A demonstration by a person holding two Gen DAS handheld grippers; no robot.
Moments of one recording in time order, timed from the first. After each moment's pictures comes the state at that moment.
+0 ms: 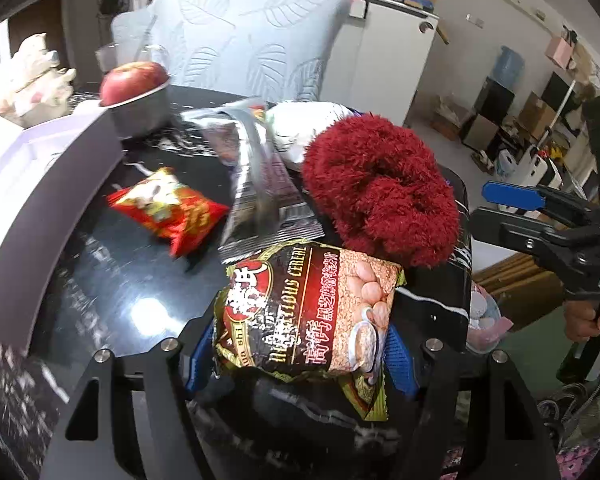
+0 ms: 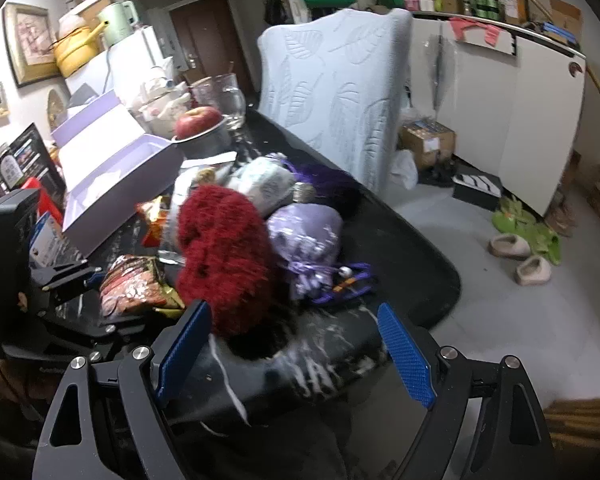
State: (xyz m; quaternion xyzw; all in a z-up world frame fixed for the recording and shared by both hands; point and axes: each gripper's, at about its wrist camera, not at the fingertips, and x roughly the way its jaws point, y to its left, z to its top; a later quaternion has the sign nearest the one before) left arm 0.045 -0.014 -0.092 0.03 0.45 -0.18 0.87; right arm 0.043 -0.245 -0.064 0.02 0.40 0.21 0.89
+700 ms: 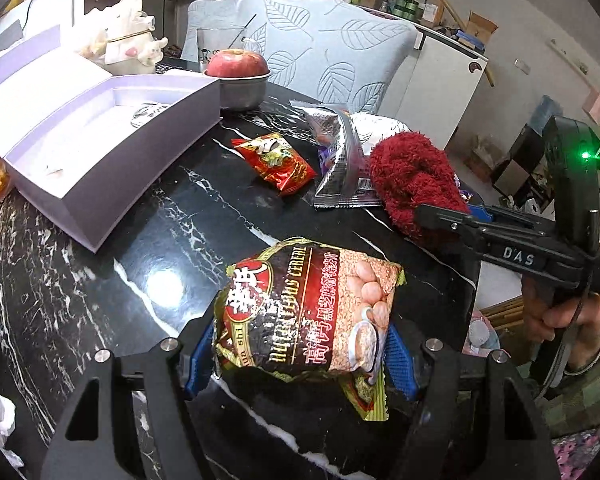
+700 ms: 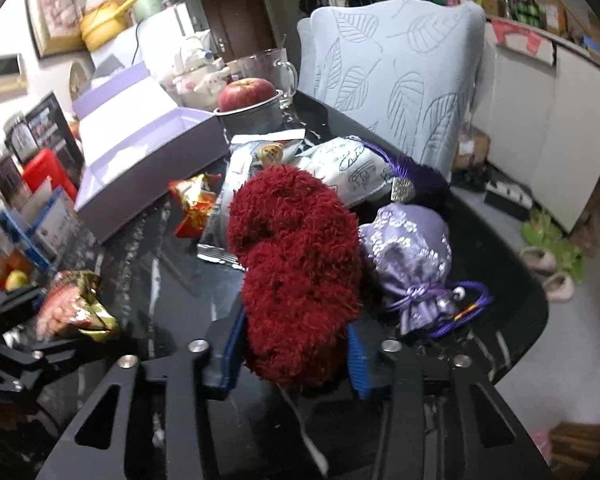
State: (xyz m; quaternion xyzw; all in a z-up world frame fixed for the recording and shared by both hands) left arm -0.016 0.039 -0.076 -0.05 0.44 -0.10 0.89; right arm 0.054 -0.190 -0.083 0.01 0.41 0.25 0.88
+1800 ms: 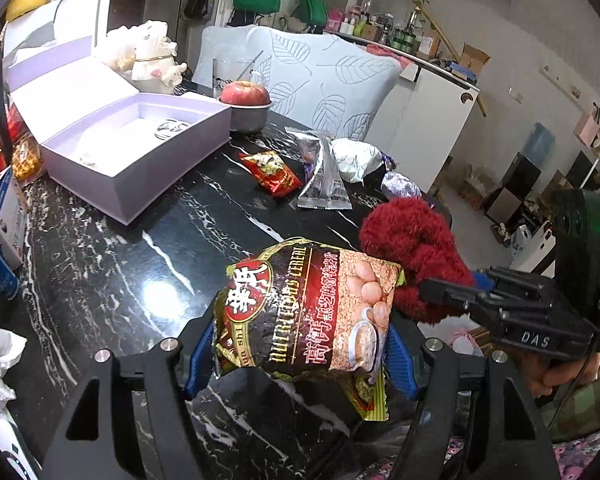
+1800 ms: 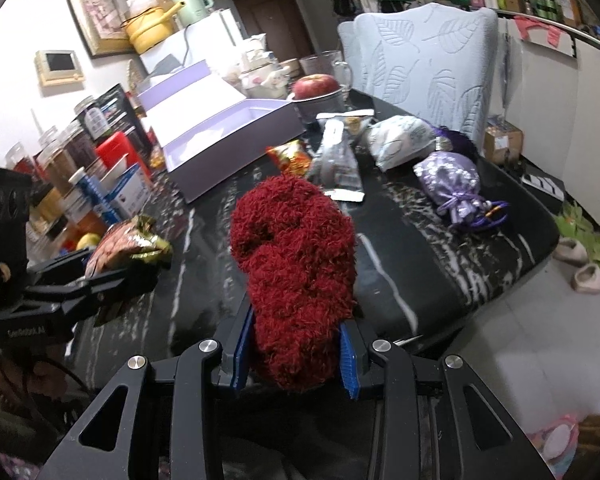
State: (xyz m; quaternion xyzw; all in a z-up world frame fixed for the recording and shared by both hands) left arm -0.083 0.042 -0.049 -0.07 0.39 -0.09 0.91; right arm -0.039 -0.193 -0.068 0.03 0.40 0.33 0.85
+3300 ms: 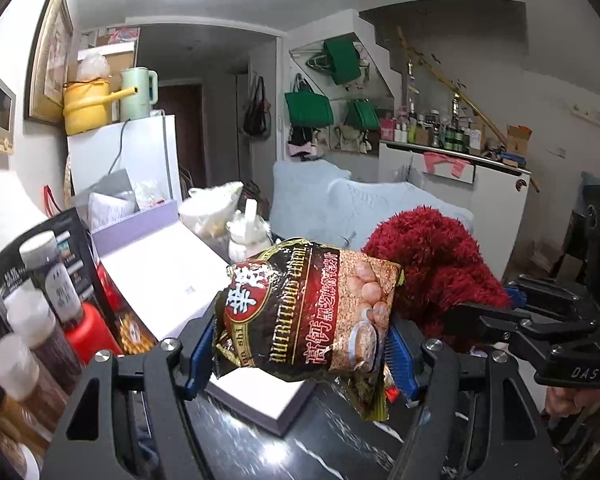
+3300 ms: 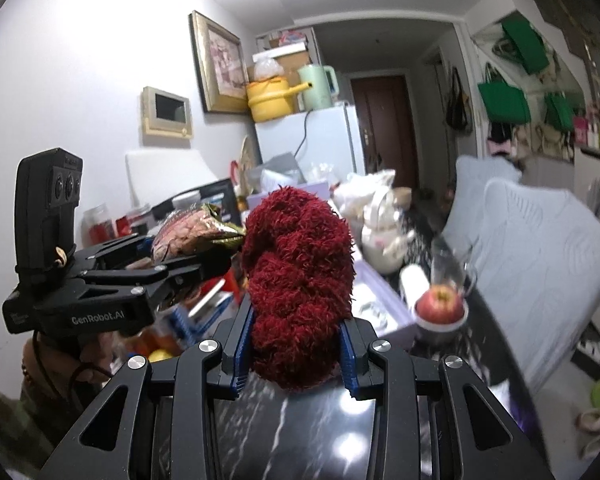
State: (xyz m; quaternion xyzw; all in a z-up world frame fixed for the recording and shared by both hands) left arm -0.032 0.126 0.114 -0.01 0.21 0.04 0.98; right arm 0.026 -0.079 0.100 -0.01 0.20 0.48 0.86
